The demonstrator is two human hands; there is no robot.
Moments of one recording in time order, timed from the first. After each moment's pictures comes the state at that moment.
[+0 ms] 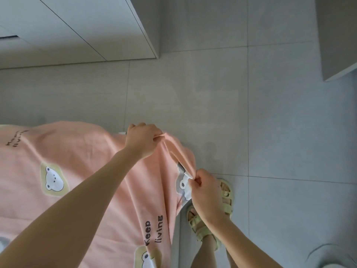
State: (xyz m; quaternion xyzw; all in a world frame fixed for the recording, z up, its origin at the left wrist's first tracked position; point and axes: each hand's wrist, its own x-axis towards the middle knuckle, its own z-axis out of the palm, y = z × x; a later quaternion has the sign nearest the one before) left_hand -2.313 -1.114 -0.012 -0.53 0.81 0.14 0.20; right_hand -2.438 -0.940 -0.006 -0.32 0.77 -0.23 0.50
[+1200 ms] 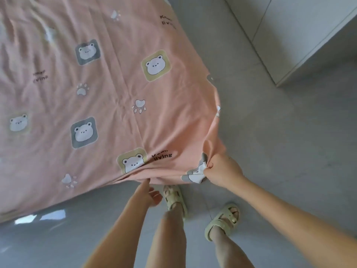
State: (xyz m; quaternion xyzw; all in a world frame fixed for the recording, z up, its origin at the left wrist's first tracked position) left_hand -2.349 -0.818 -0.013 0.56 0.54 -0.45 0.44; right_hand -2.462 -1.026 0.089 -0.79 0.39 0.27 0.38
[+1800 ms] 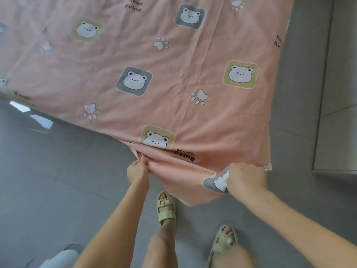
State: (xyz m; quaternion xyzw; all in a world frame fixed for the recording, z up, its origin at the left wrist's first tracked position) left_hand -2.356 -0.793 -0.057 0.63 0.57 -0.13 0.50; right_hand -2.375 -1.038 0.077 -0.94 0.06 0.34 -0.04
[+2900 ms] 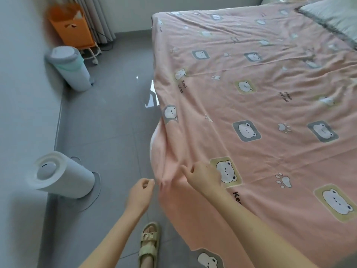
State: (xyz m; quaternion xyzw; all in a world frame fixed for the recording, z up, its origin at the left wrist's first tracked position) left_hand -2.555 -0.764 0.061 0.65 0.59 0.07 0.48; right_hand -2.384 -0.836 0.088 -0.89 -0.39 0.21 0.09
